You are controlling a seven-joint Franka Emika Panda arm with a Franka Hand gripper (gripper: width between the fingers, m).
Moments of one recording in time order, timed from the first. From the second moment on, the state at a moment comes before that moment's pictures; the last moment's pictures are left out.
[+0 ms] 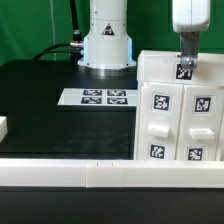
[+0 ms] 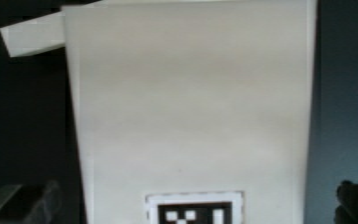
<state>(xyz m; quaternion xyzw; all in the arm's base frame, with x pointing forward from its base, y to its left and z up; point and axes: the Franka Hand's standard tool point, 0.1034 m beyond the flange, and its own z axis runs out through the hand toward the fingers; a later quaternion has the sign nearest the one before) 0.607 0.081 0.156 -0.62 0.78 0.01 0.06</state>
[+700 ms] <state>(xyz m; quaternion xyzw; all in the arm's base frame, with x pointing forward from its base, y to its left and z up) 0.606 0.085 0.155 -0.63 0.77 0.02 0.06</state>
